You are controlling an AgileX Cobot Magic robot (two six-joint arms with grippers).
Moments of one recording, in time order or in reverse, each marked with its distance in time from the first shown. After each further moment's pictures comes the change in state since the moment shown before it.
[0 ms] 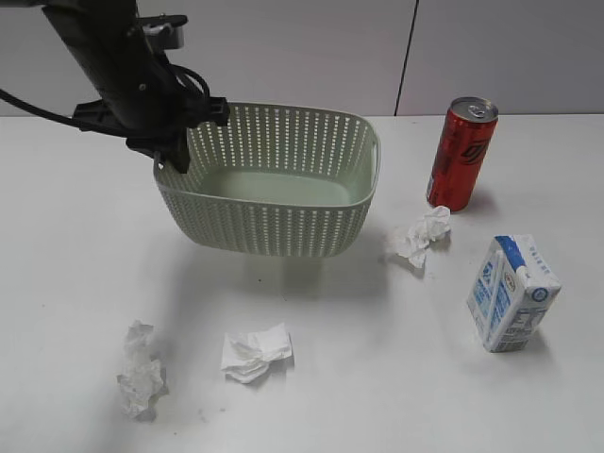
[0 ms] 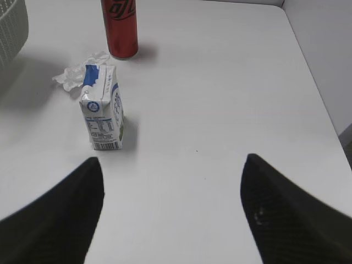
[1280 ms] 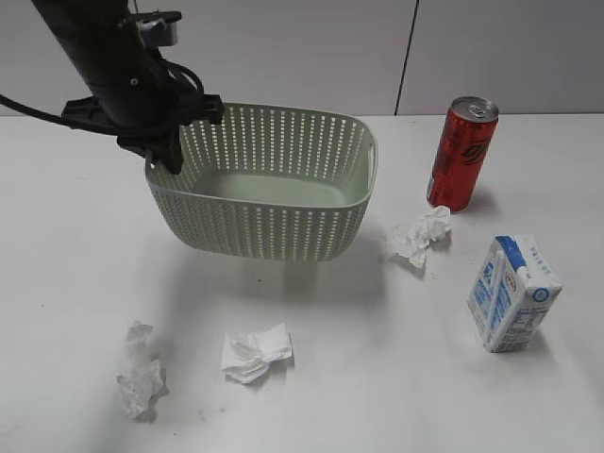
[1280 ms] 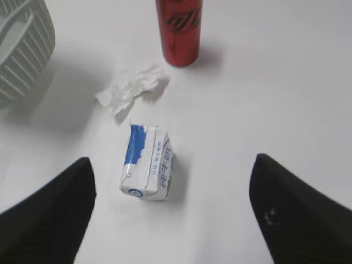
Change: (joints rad) left arm 0.000 -0.020 0.000 0.003 0.049 -0.003; right arm 0.000 0.943 -0.262 0.254 -0.341 -0.218
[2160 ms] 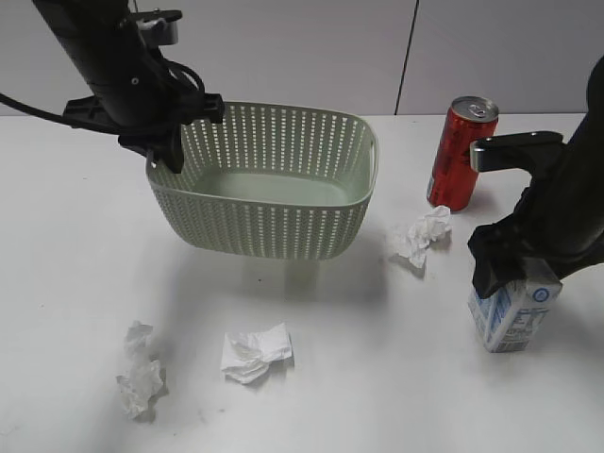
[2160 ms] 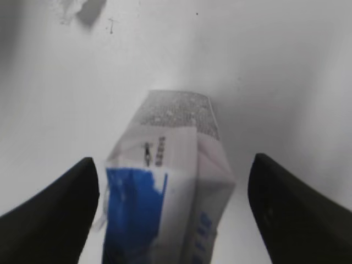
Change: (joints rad) left arm 0.000 0.000 0.000 -0.002 -0.006 0.000; right arm 0.204 0.787 -0.198 -0.186 0.041 0.286
